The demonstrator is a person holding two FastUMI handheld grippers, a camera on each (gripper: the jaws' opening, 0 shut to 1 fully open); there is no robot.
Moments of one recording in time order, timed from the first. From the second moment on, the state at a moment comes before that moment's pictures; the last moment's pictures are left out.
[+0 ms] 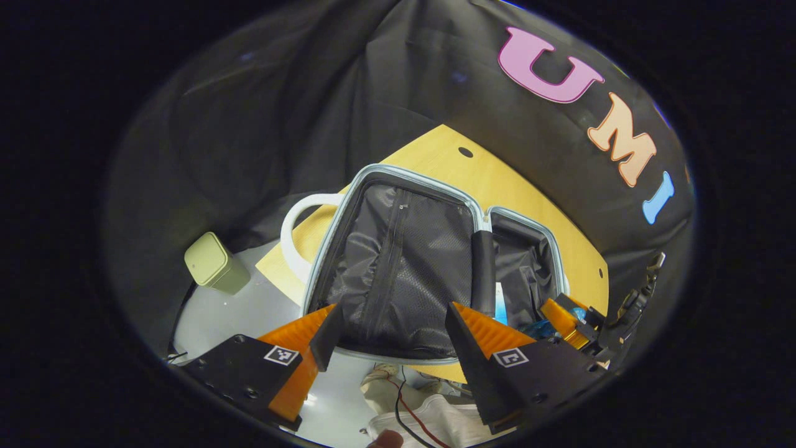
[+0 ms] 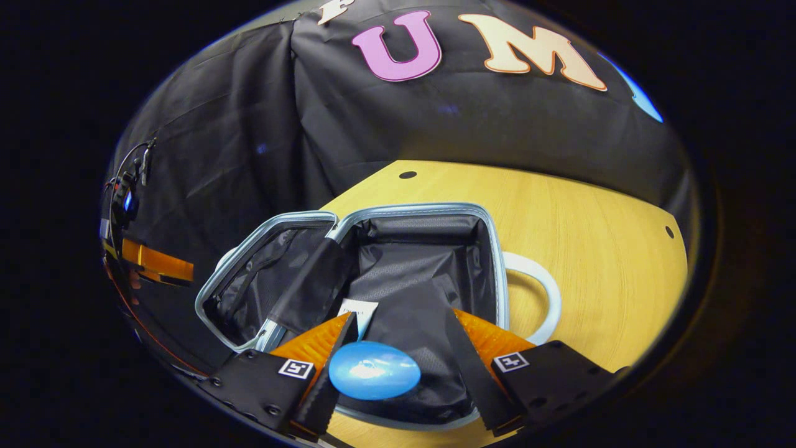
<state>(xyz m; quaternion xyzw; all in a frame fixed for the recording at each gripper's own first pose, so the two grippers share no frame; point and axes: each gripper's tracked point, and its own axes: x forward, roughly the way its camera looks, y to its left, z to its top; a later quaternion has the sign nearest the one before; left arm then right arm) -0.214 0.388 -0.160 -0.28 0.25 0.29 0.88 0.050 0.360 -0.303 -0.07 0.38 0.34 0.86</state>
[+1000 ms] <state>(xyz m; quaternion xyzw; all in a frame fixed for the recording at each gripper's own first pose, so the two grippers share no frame) -0.237 0.559 -0.228 -0.33 0.25 0.36 0.83 0.063 0.333 -0.202 0.01 0.30 0.30 0.91</state>
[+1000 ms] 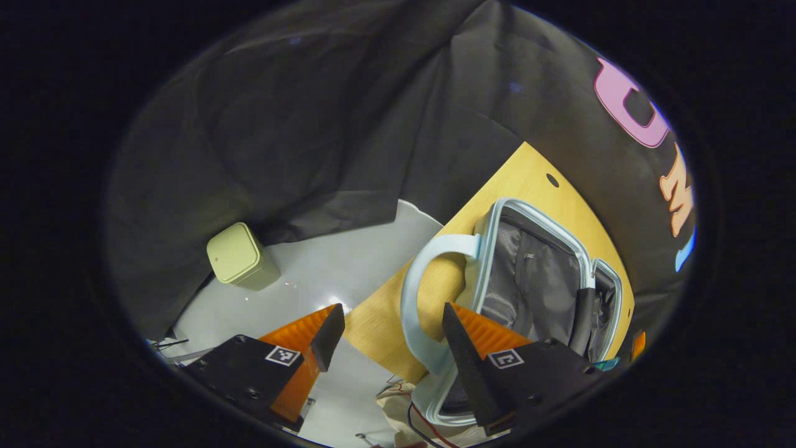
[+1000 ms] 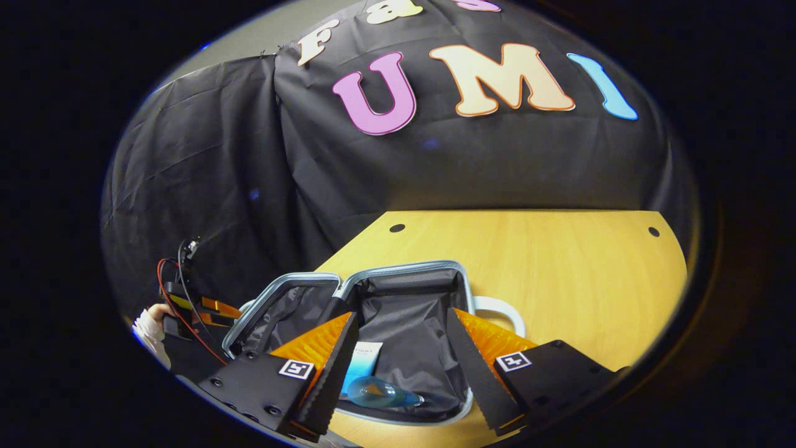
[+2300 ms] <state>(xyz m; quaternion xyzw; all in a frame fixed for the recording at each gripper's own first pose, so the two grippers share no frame) -0.207 0.530 -0.153 -0.26 0.28 0.31 0.87 0.046 0.194 -0.147 0.01 0.27 0.17 0.95</state>
